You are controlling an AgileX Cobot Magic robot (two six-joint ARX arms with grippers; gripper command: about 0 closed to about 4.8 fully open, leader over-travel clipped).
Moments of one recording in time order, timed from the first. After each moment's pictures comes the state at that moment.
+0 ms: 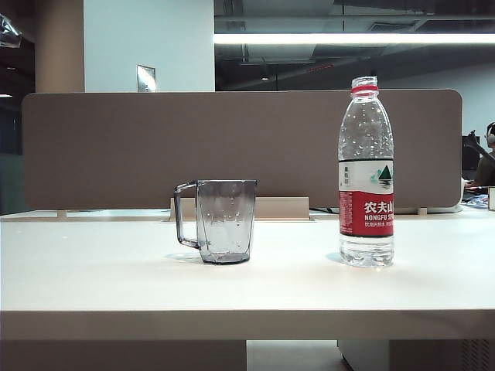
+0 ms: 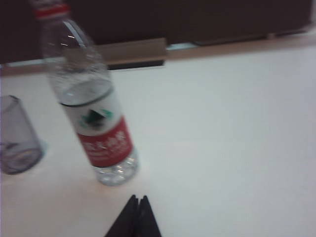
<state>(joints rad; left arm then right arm) -0.53 0.26 0.36 -0.26 0.07 -0.02 0.16 0.00 0.04 -0.11 -0.02 0.14</state>
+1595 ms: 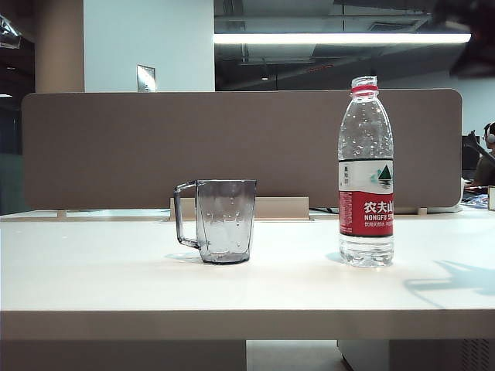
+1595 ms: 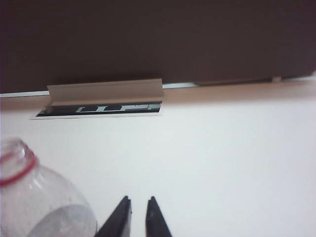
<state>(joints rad) -0.53 0.26 0.36 -0.27 0.07 -0.02 0.16 1.01 0.48 0.45 0.02 0.13</state>
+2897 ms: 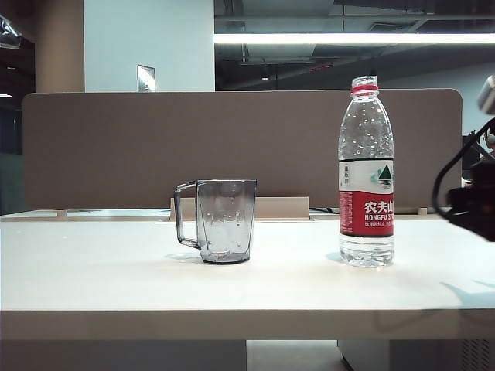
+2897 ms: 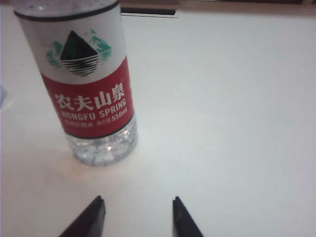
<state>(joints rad) -0.53 0.26 0.36 -0.27 0.07 -0.01 0.36 1.43 0.03 1.18 0.18 0.04</state>
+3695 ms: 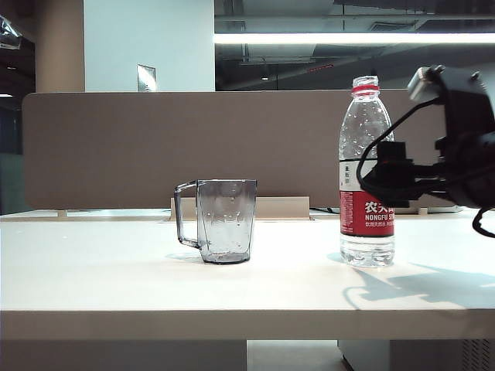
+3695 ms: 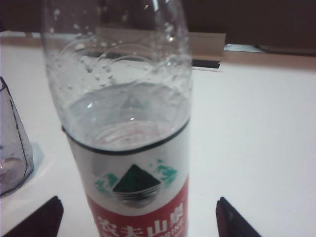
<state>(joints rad) -0.53 0.26 0.36 -0.27 0.07 -0.02 0.36 1.68 0.28 1.31 0.04 0.01</state>
